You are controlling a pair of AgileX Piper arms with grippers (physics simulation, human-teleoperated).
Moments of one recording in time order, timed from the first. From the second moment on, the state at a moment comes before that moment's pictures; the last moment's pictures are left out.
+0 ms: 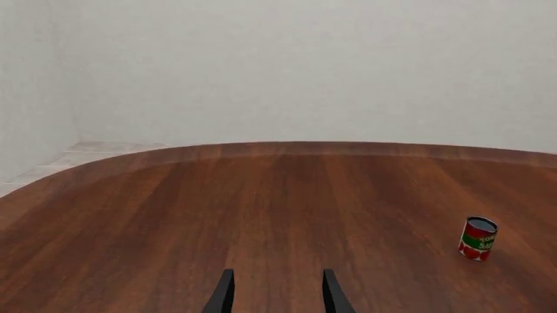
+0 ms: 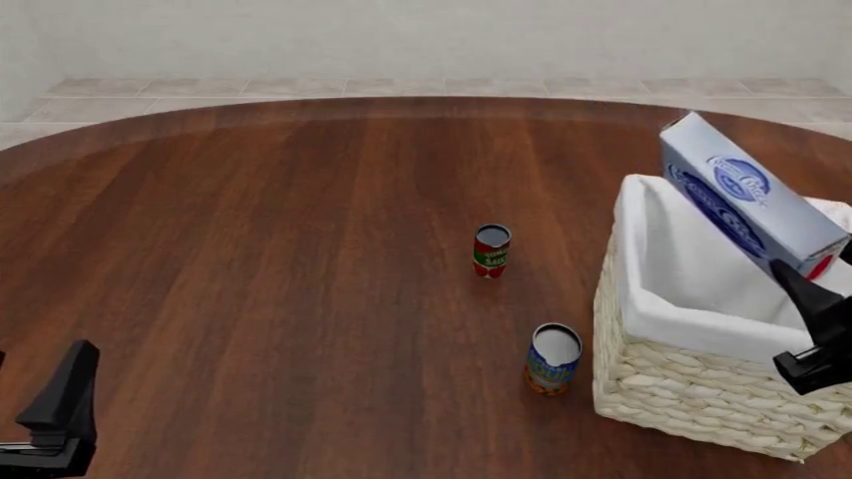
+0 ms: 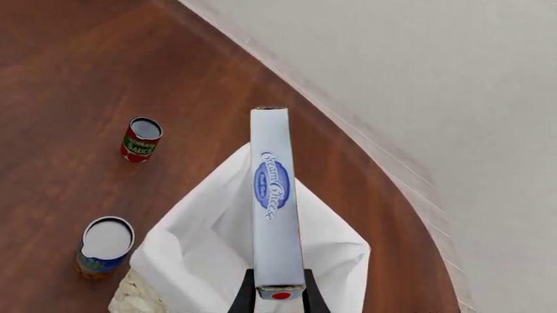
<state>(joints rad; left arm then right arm) 0.01 0.00 -0.01 -0.03 -0.02 0.04 0.49 -0.54 0.37 -0.62</state>
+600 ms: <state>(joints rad) 0.01 0.00 -0.01 -0.03 -0.02 -0.01 0.47 -0.54 0.41 -0.67</state>
